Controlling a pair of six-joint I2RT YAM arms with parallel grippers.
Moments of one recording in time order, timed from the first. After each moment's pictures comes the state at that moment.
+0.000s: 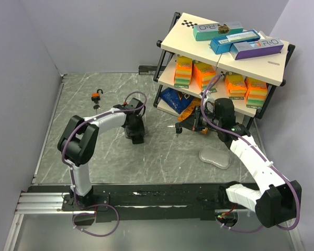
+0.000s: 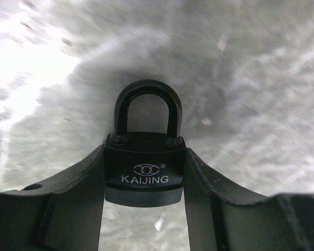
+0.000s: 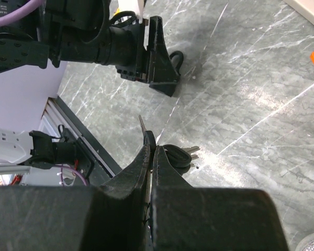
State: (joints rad) left arm -0.54 1.89 1.28 -0.61 -0.06 -0.74; right arm 0.27 1.10 0.88 -0.27 -0.60 0.45
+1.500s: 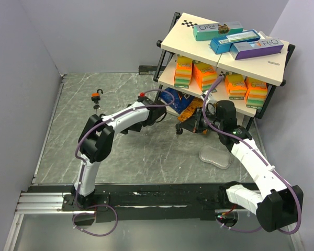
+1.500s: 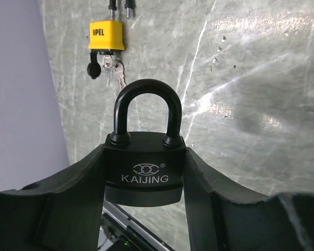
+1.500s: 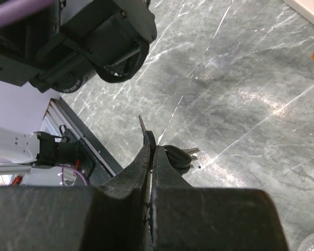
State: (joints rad) left arm -0.75 2.08 1.74 -1.30 -0.85 -0.63; right arm 0.27 1.05 0.84 -0.25 -0.60 0.46
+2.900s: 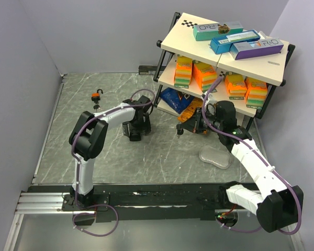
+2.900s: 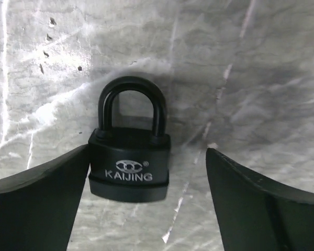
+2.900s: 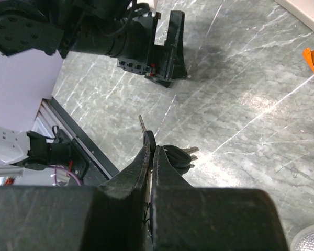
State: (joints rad) left arm -0.59 2.03 1.49 -0.80 -0.21 -0.72; right arm 0.28 1.05 0.84 -0.27 -0.58 0.44
